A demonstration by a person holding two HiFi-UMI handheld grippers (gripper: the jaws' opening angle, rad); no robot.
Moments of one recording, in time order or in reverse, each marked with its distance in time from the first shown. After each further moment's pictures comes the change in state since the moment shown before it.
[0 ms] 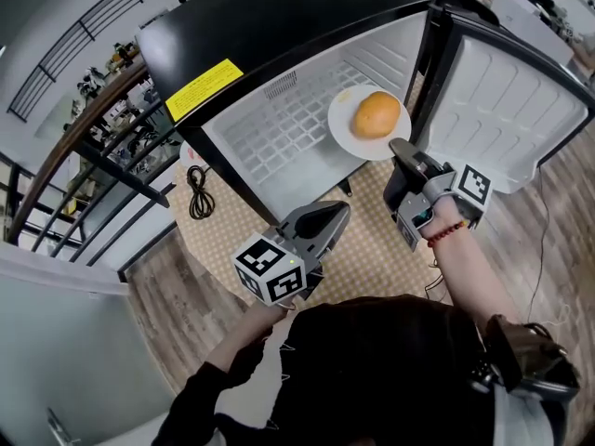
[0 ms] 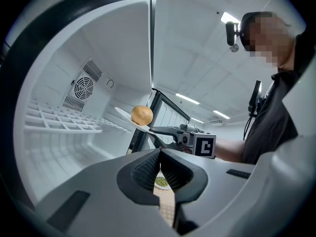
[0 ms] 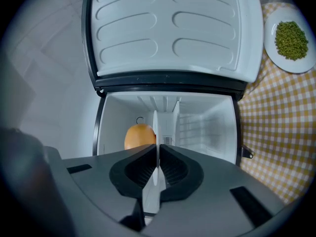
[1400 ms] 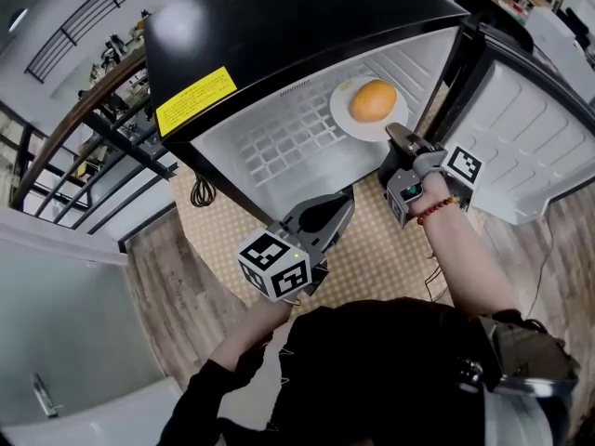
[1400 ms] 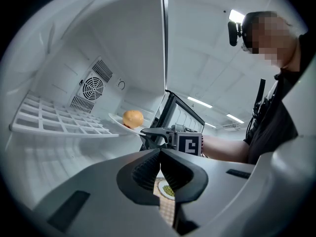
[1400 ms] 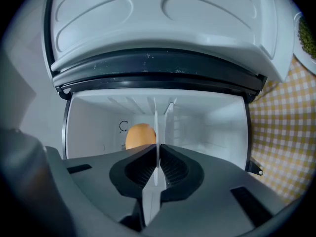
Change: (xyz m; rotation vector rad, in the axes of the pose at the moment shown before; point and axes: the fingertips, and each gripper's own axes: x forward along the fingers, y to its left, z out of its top) left arm 0.033 0.030 0.008 -0.046 -0.045 0.139; right arm 0.076 -0.028 0.037 0.035 0.044 -0.090
